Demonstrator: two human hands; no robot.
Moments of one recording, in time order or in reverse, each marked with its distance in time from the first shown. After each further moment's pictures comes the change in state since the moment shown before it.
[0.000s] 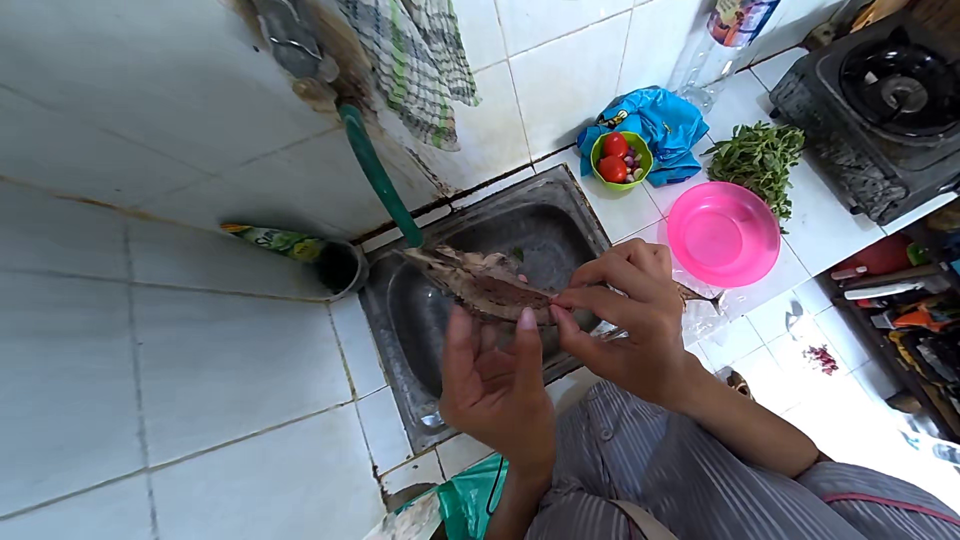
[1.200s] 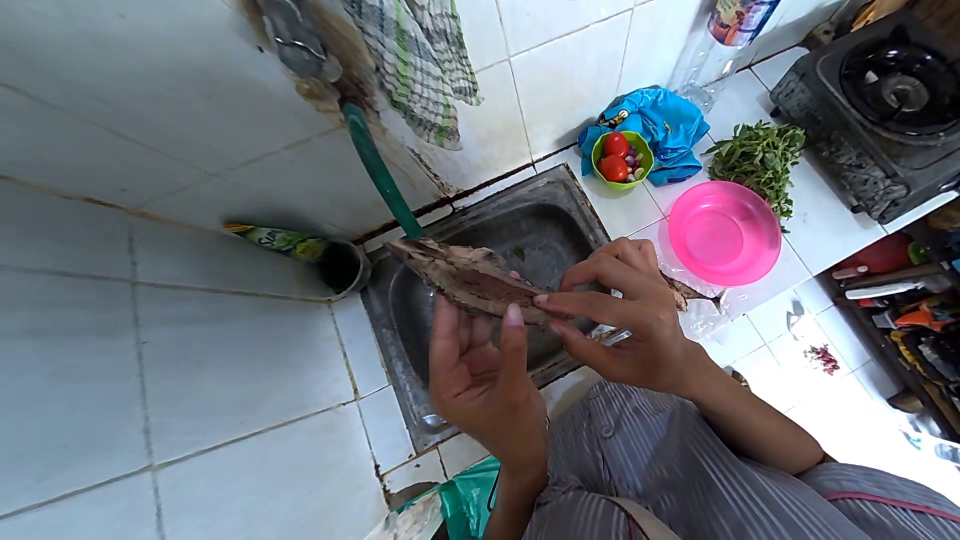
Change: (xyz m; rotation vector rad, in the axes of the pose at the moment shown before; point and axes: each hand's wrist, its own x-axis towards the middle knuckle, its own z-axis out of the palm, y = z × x) left_hand 0.008 0.001 -0.007 -0.053 0.005 -0.080; right_hand 0.000 0.010 -0.002 0.166 -0.100 -0.079
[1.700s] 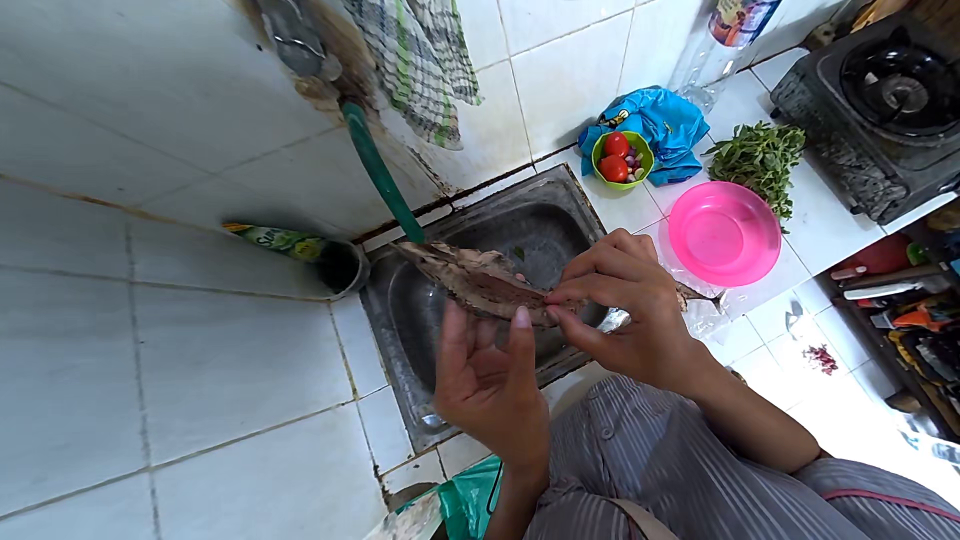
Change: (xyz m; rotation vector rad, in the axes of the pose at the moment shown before) left_hand -0.003 -0.002 0.000 0.027 -0.018 0.044; right_hand 0.009 -0.003 -0.003 -0.001 -0.035 0.111
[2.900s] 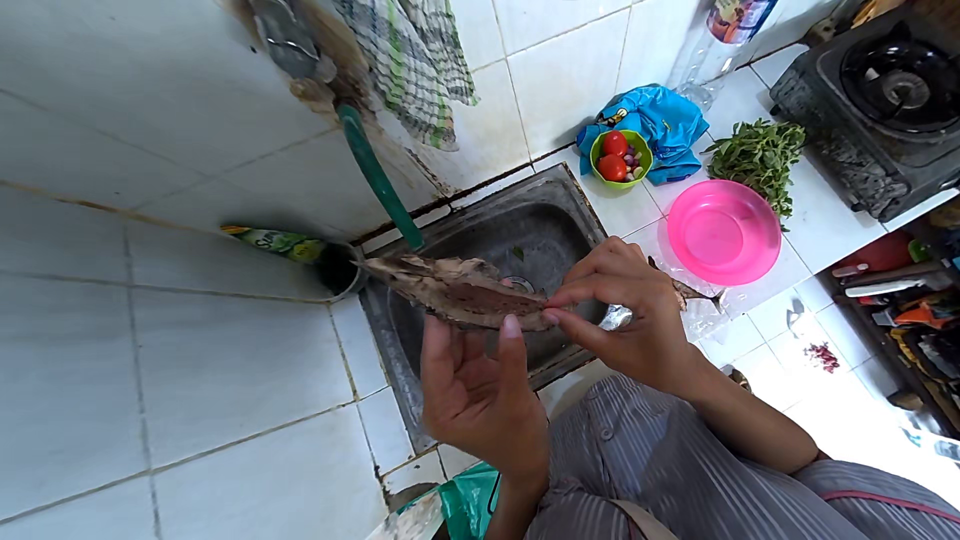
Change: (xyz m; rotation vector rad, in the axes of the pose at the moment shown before) left_hand -0.001 0.006 0.001 0.031 0.051 0.032; right_hand -0.004 -0.002 0.001 0.146 0.038 0.084
